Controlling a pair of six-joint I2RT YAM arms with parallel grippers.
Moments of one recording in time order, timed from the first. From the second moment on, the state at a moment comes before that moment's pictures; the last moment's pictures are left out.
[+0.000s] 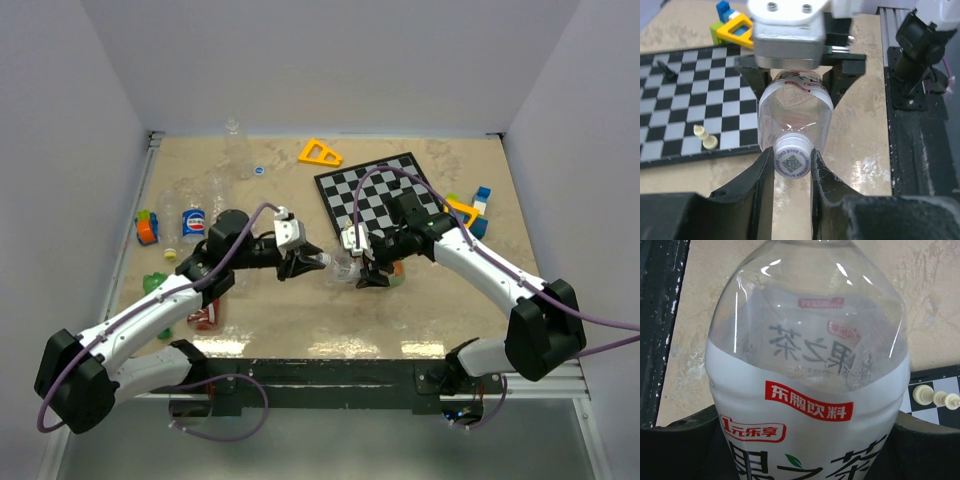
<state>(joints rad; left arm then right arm) -0.63 1.06 0.70 0.14 0.75 0.22 0.51 1.39 1.01 -0.72 -0.78 -1.06</state>
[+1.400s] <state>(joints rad) -0.64 0.71 0.74 -0.09 0.24 -0.06 0.52 1.40 1.01 -0.69 -0.78 -1.05</state>
